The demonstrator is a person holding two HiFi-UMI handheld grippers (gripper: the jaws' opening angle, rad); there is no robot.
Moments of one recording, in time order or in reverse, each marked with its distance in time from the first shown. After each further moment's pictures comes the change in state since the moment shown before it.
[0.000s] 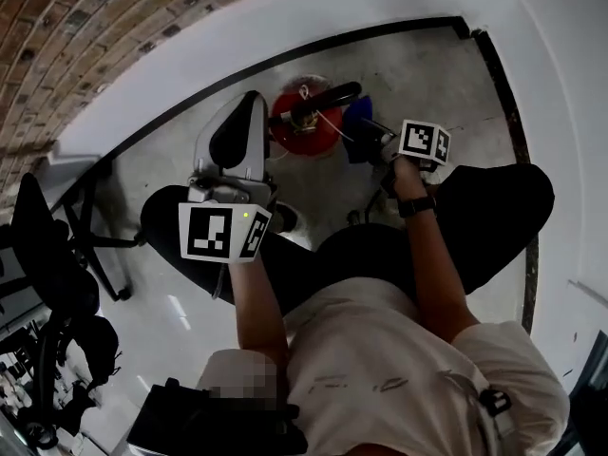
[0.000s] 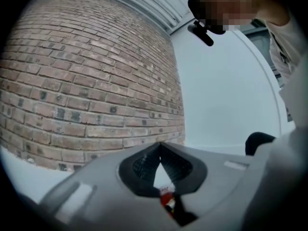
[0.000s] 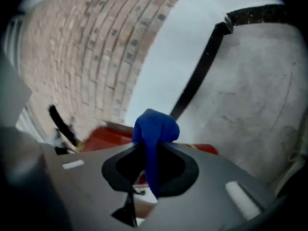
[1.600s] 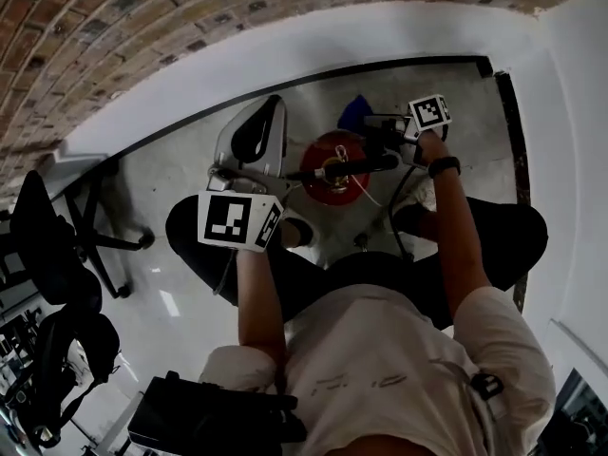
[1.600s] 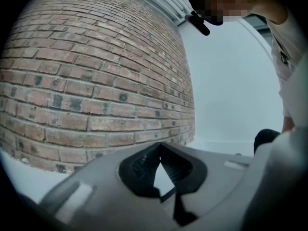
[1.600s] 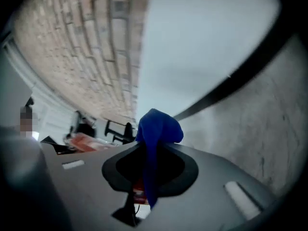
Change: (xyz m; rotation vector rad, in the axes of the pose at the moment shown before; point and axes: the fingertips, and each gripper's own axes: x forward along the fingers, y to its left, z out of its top) left arm 0.063 0.076 -0.025 -0.041 0.072 0.041; right arm 0.099 -0.003 0.061 -0.107 0.507 0.292
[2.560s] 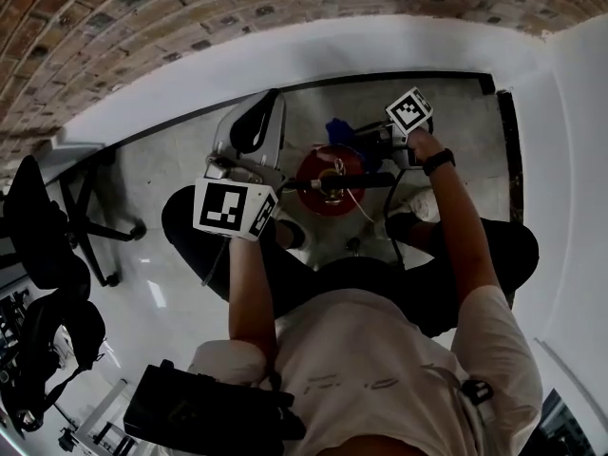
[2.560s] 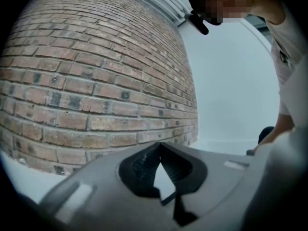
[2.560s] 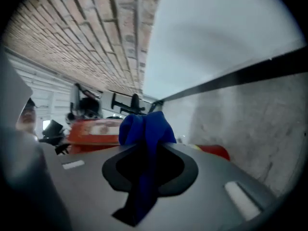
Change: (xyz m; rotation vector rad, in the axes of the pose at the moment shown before) left arm 0.021 0.016 -0.001 0.006 -0.010 0.014; right arm 0.035 0.039 -0.023 -0.081 0.395 0.092
